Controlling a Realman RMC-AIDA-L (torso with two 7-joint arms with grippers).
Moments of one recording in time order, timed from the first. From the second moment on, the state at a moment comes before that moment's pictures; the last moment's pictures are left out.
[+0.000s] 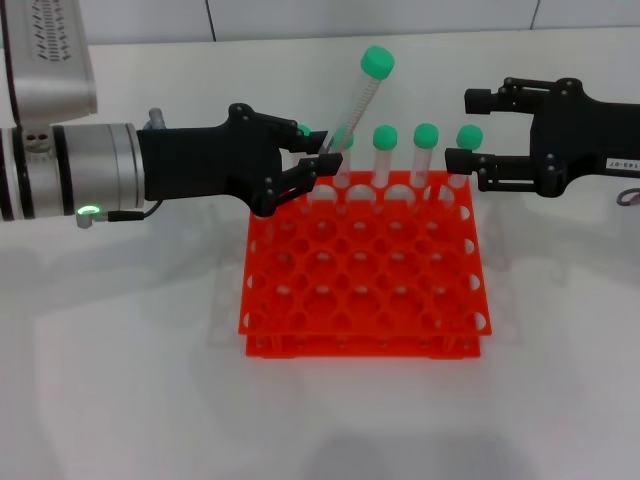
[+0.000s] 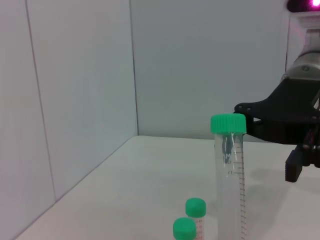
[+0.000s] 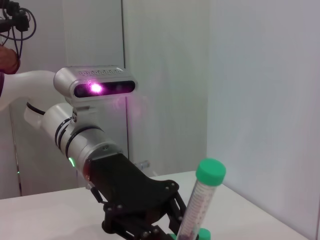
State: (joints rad) left arm -0.64 -2.08 1.00 0.64 1.77 1.41 -1.22; right arm 0.40 2.01 -1.06 -1.00 -1.59 -1.48 1.40
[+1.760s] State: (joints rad) left arm -0.63 -2.08 1.02 0.63 1.75 1.42 -1.17; right arm 0.48 2.02 -1.19 -1.02 -1.51 -1.42 1.40
